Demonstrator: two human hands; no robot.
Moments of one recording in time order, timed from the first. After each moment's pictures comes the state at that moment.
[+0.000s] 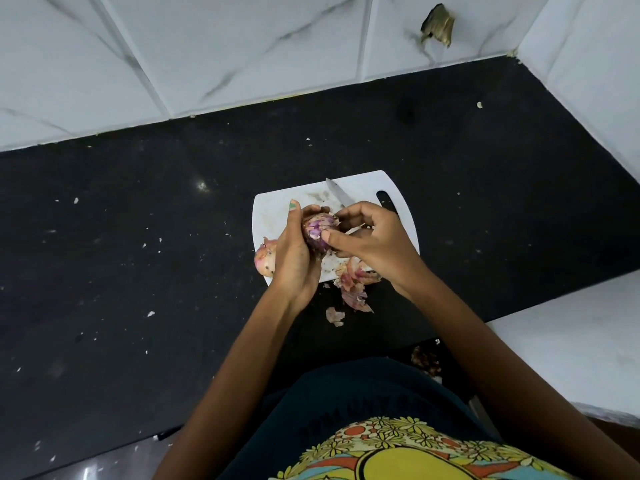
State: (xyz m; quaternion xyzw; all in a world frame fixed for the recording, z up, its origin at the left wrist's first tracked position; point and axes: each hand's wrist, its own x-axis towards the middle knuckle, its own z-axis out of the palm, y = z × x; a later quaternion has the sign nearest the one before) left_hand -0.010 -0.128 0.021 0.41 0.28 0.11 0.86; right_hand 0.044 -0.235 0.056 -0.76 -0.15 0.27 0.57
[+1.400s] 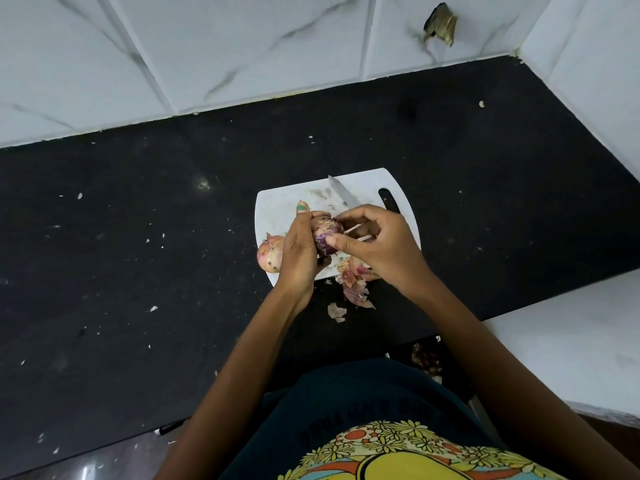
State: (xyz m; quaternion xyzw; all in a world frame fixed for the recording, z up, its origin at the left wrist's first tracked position) left_hand -0.019 -0.132 0.020 0.55 0.34 0.08 0.76; right_hand 0.042 -0.244 0.043 -0.78 -0.21 0.22 0.55
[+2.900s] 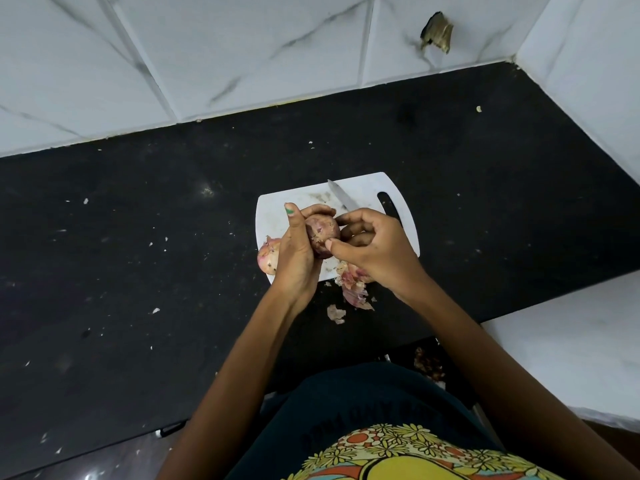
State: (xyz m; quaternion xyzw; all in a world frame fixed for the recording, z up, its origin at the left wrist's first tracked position) left_hand -0.018 -0.132 0.023 0.48 0.24 0.13 0.83; right_hand 0.033 -0.244 0.053 -0.78 -0.19 0.24 0.55
